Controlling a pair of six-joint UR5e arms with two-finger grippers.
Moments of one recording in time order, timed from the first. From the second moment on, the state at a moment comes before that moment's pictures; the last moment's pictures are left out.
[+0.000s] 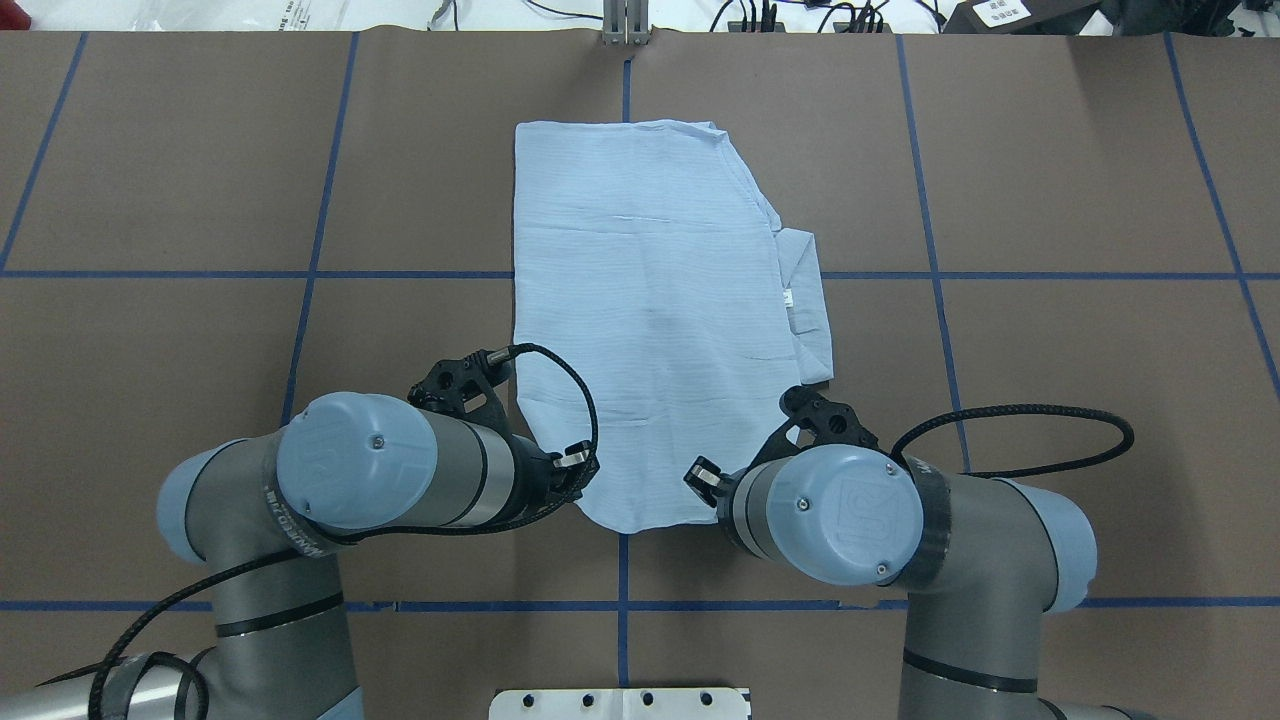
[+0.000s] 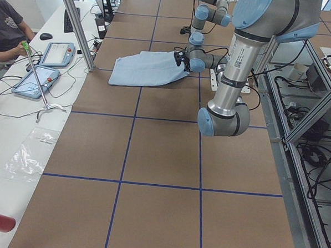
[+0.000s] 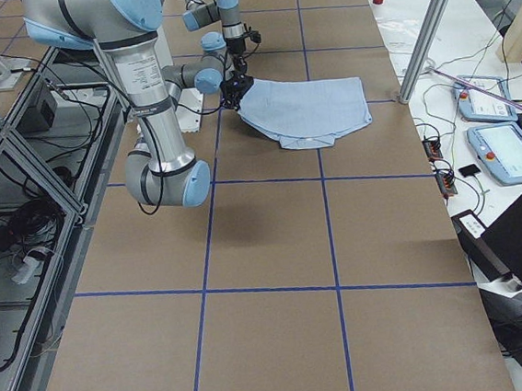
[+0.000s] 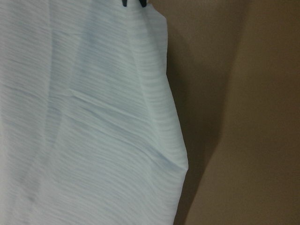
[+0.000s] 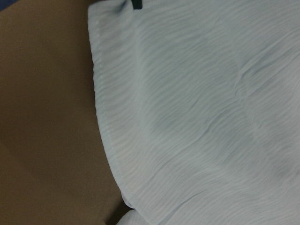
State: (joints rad) left arm -0.33 -2.06 -1.94 -1.85 -1.76 -1.79; right arm 0.25 -1.15 2.04 -1.59 1.61 2.04
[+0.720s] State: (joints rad) left arm -0.24 -2.06 -2.16 -1.62 -1.83 -1.80; right arm 0.21 -1.20 2.21 -1.59 1.70 2.03
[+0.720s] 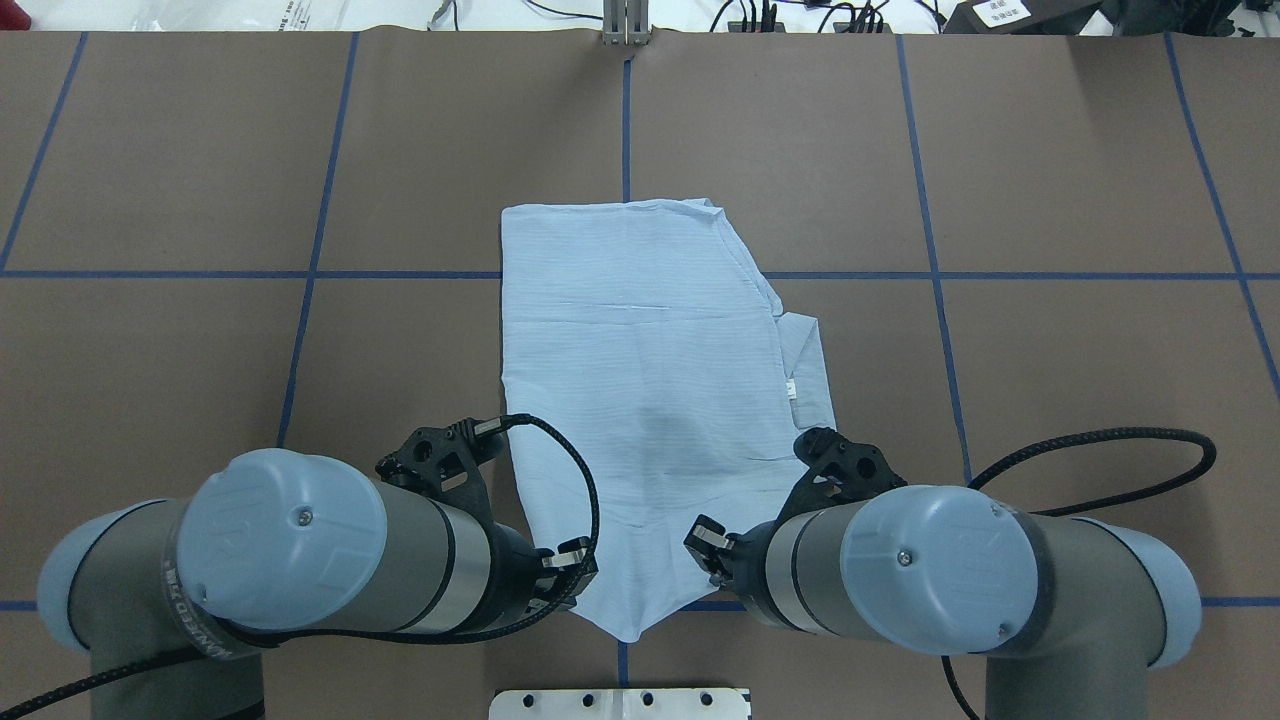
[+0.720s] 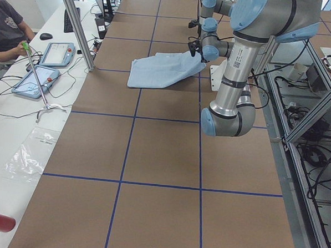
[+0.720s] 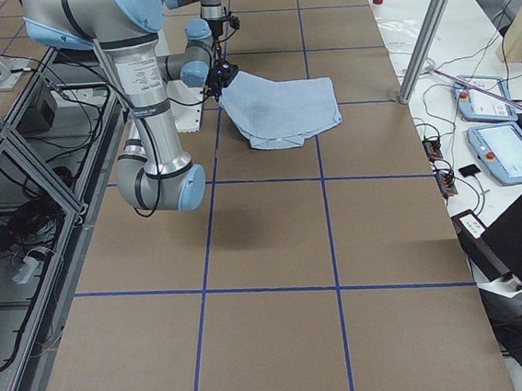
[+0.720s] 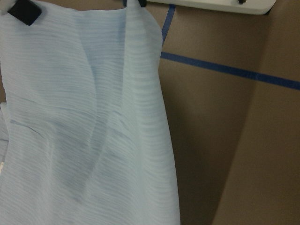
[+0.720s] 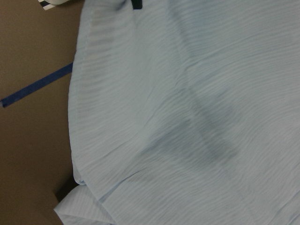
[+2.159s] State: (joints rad) left arm -0.56 -2.13 -1.81 -1.87 -1.83 -1.78; right arm 0.57 -0.99 1.84 -1.57 1.76 1.75
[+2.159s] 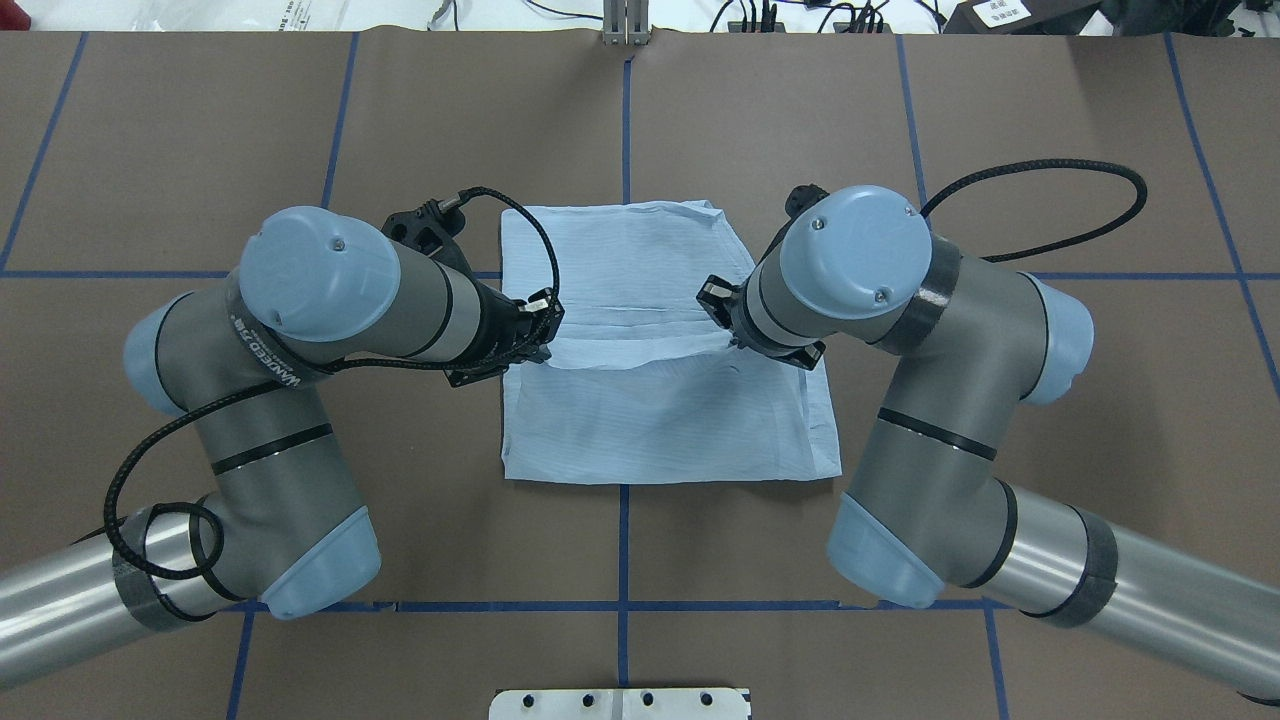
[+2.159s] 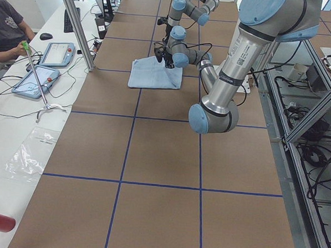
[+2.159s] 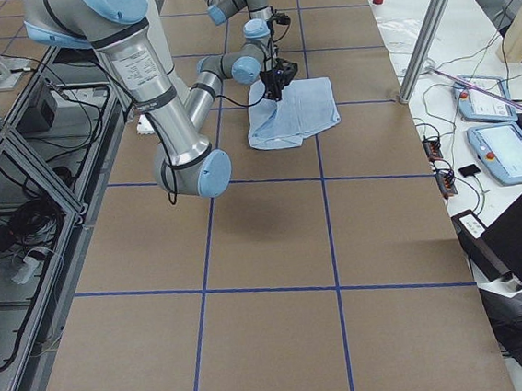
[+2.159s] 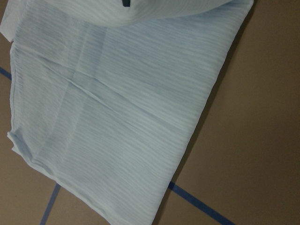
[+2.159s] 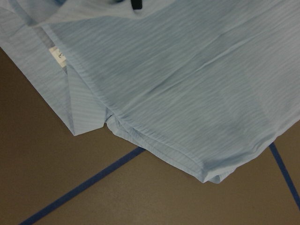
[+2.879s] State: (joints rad) left arm -0.65 -2.20 -1.66 -1.95 -1.84 -1.76; right arm 0.65 -0.84 1.61 -1.52 1.76 1.67
